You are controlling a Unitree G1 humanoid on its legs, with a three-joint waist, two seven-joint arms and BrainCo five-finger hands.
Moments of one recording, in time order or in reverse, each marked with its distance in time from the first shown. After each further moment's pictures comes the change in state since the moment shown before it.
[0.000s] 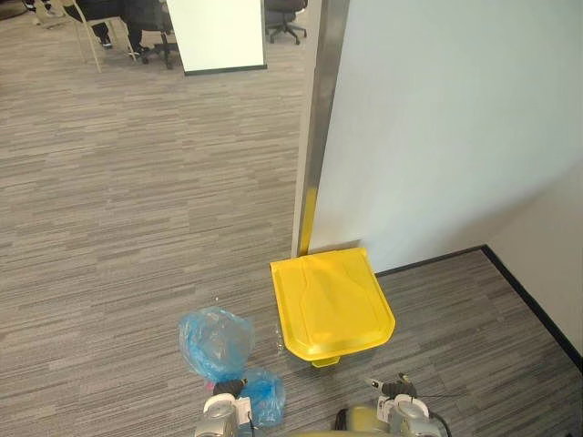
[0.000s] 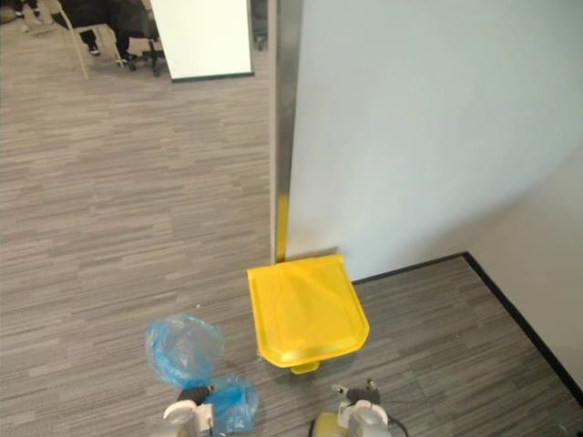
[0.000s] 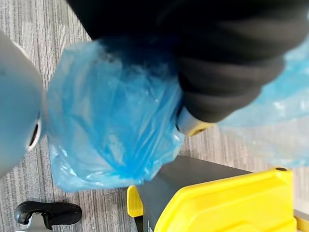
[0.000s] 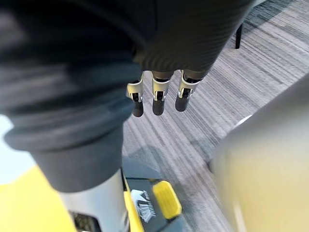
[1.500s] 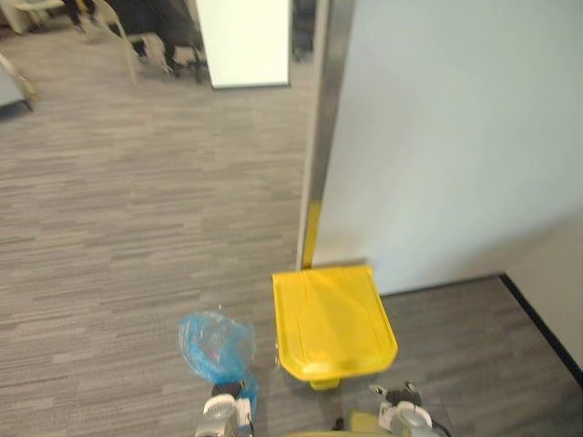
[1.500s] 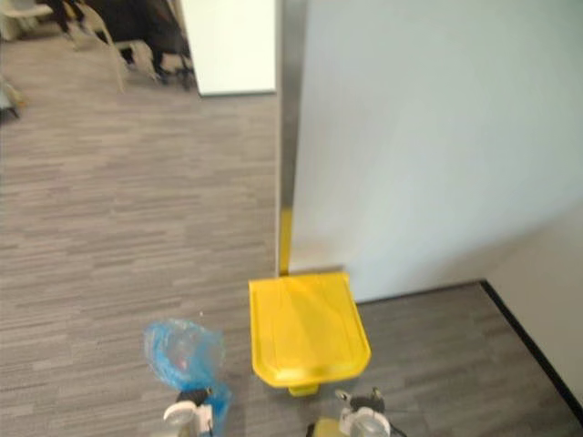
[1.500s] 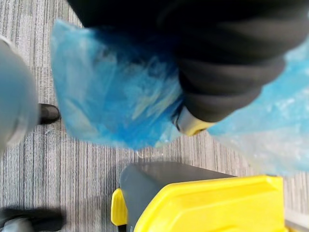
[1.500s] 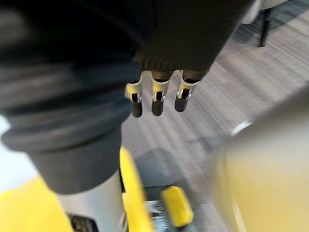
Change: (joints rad) left arm 0.014 -0.009 -0.046 0.029 0.004 0.006 0.035; right arm 0.003 0.018 -0.004 0.026 -0.016 0.023 -0.018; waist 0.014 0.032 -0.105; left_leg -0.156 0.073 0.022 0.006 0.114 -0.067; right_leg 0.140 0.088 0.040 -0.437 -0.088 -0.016
